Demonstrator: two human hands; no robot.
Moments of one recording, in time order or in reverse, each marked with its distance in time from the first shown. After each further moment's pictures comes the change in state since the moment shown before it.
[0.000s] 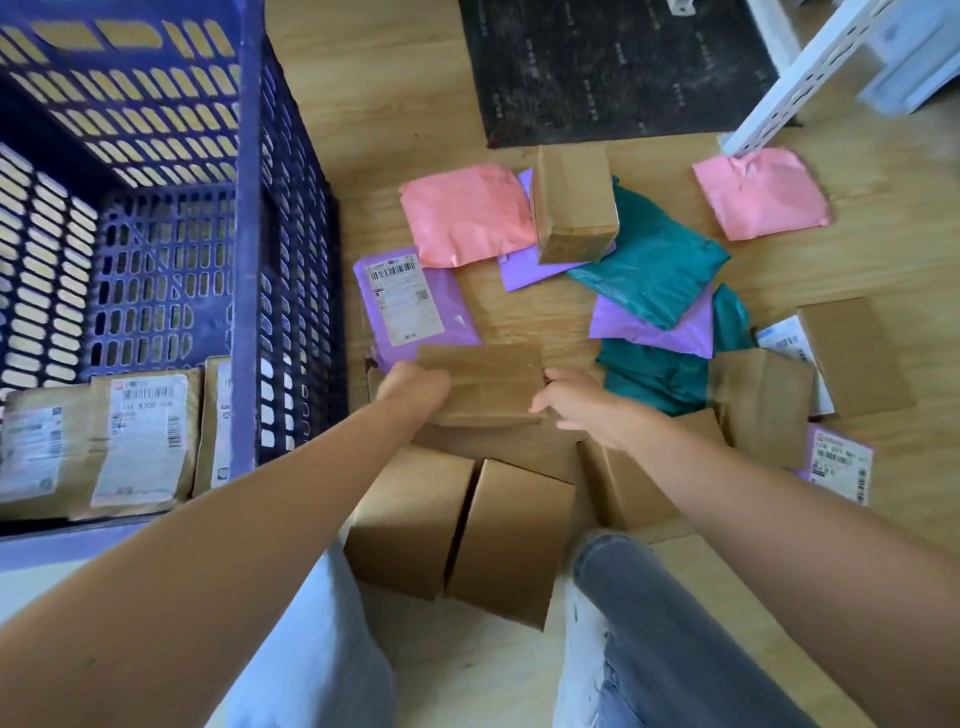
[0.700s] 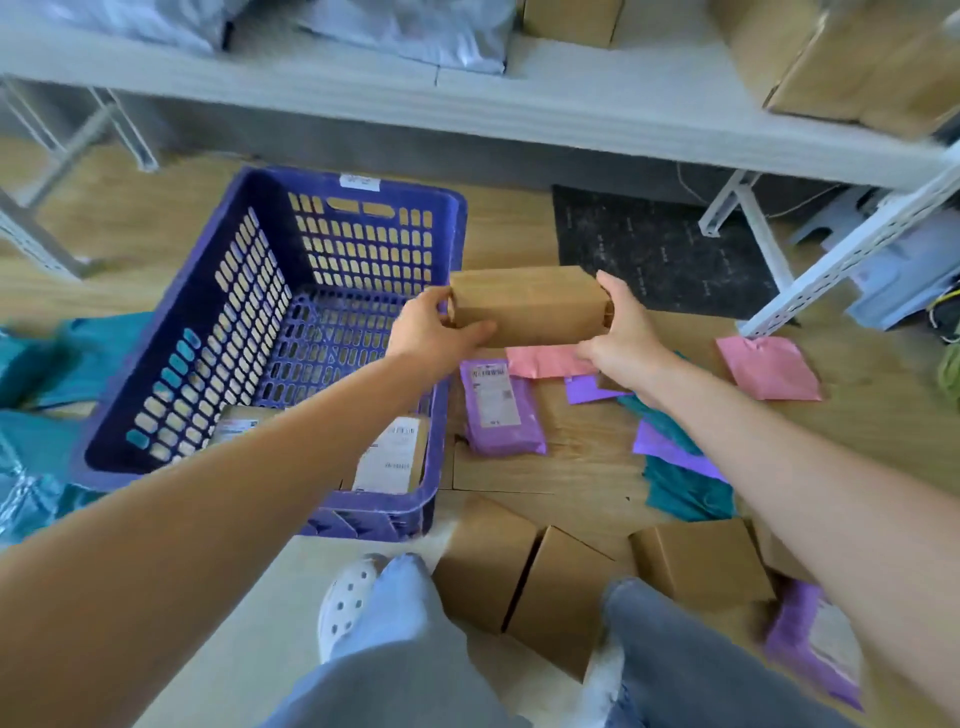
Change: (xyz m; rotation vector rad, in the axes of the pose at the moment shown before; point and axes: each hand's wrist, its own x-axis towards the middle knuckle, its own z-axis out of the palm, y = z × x) left_hand -0.118 0.012 -0.202 -0.380 0.265 0.538; right_hand -0.152 -0.169 0.012 -0.171 0.355 -0.693
